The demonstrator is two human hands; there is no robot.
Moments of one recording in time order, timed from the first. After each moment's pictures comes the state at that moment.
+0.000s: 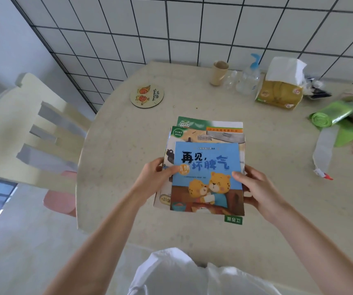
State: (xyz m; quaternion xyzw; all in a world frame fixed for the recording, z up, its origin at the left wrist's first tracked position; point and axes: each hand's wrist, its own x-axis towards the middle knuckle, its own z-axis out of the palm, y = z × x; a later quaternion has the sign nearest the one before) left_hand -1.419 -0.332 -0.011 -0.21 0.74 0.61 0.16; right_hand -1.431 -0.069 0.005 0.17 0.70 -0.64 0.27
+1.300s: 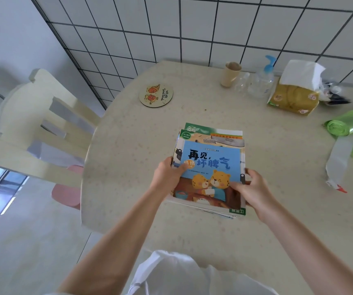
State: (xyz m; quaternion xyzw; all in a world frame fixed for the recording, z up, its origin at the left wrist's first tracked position) left_hand -1.445 -0.308 -0.034 -0.30 0.78 0.54 0.15; right_hand -1.456 -0.087 -0.022 0.22 0.79 -0.51 0.26
